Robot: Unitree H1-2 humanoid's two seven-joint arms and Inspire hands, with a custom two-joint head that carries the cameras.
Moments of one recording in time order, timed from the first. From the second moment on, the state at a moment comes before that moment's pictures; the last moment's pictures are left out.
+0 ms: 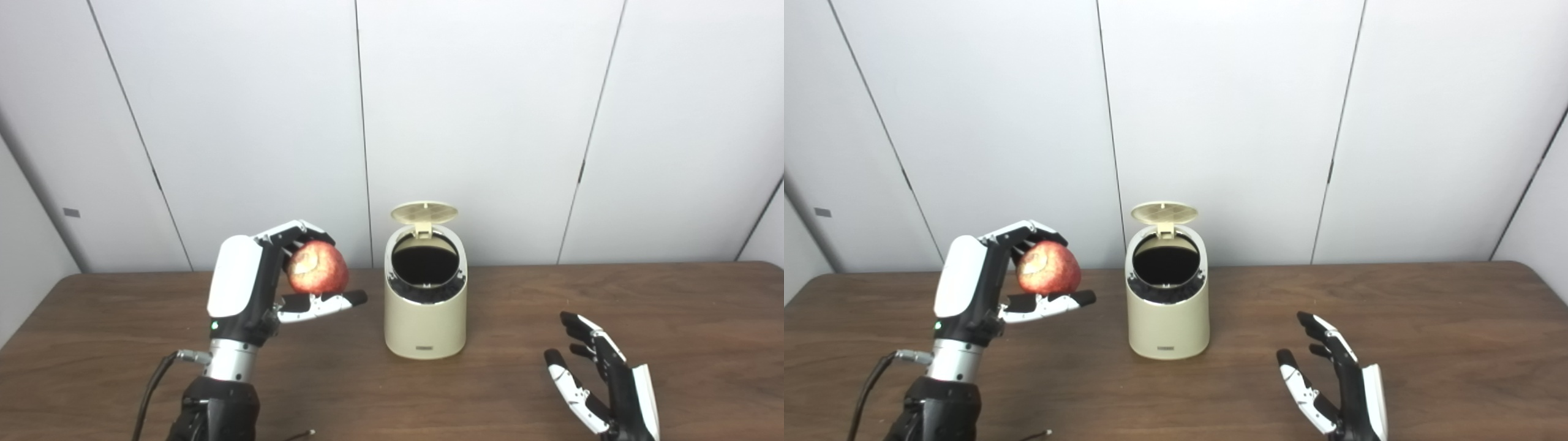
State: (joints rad) left arm -0.36 0.21 -0.14 -0.15 0.66 -0.03 0.18; right arm -0.03 -0.02 -0.01 -0.07 -0.38 -0.17 -0.28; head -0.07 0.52
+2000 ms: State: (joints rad) left arm -0.66 0.07 -0.28 0.44 0.79 -0.10 0.40; right arm -0.03 -0.01 0.00 -0.07 -0.43 -0.17 -0.31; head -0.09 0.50
